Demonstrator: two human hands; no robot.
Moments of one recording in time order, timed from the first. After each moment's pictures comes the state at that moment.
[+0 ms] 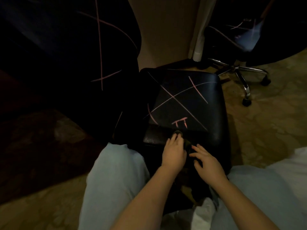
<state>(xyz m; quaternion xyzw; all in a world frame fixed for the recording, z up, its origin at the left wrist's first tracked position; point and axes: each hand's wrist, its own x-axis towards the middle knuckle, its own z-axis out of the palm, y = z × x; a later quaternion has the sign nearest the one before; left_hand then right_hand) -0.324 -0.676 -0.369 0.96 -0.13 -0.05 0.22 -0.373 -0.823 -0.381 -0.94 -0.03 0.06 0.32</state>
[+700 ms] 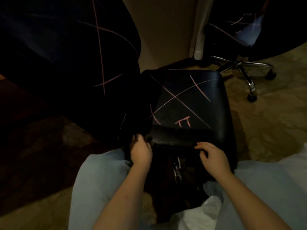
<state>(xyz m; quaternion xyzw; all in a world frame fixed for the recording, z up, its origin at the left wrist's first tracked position) -0.305 -0.574 -0.371 0.96 0.17 -0.03 0.22 -0.363 -0.818 -0.376 -0.93 0.07 0.01 0.37</state>
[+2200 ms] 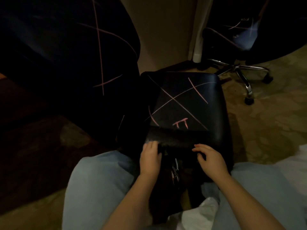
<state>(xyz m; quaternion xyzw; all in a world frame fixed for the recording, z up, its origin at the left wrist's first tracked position) -0.341 -0.602 -0.373 0.97 -0.02 0.03 0.24 -0.365 -0.823 -0.377 -0.92 0.06 0.02 0.39</state>
